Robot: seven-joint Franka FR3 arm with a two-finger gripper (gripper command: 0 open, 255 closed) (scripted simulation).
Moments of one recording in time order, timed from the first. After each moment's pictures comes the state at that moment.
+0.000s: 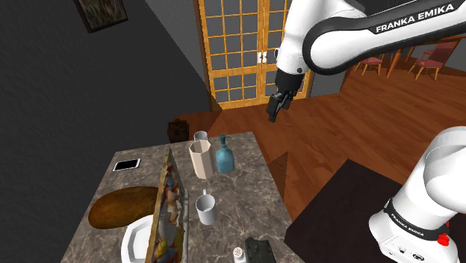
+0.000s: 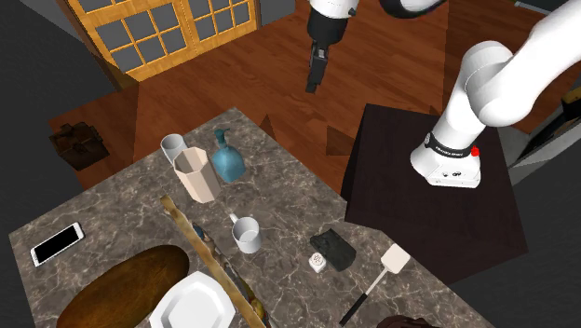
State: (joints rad) arm 0.07 -0.51 0.20 -2.43 0.06 2.10 0.07
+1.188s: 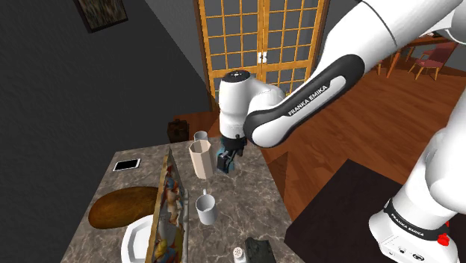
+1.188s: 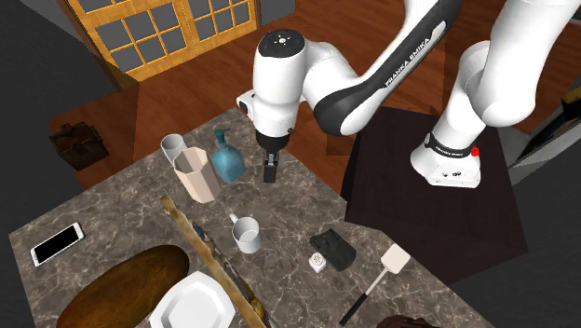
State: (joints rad) arm 0.13 0.10 0.42 -2.24 -0.16 2.43 0.40
